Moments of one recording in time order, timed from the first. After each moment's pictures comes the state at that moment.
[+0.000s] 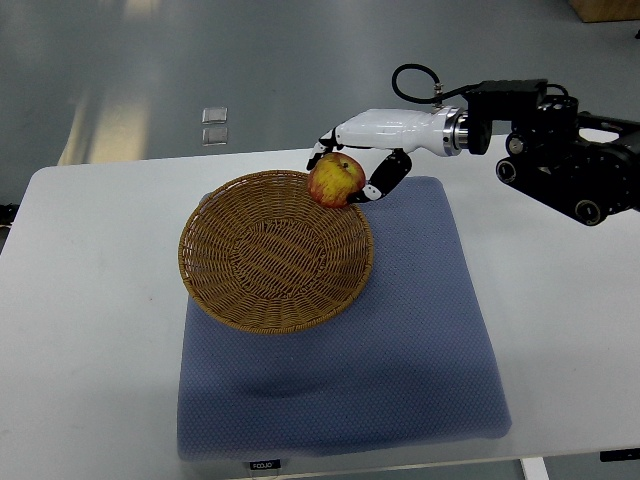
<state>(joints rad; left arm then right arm) -0.02 0.00 -0.11 -0.13 0.07 -0.05 -0.03 1.20 -0.31 0.22 0.91 -1.53 0.19 0.46</state>
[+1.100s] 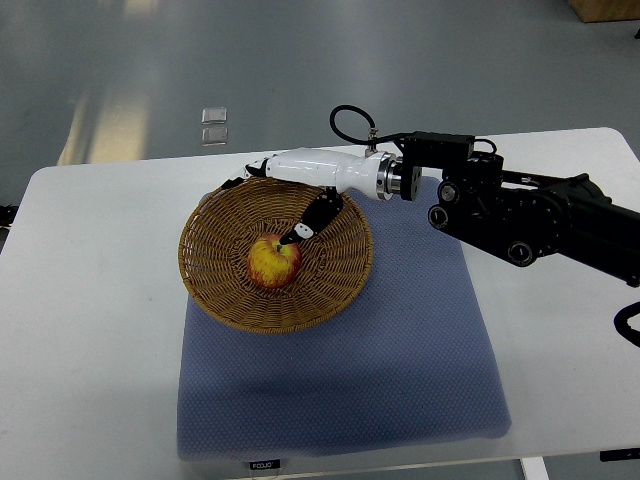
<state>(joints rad) -0.02 0.00 -0.11 -0.13 0.07 -0.05 -0.03 1.10 -0.17 0.30 0.91 -1.43 0.12 0.46</state>
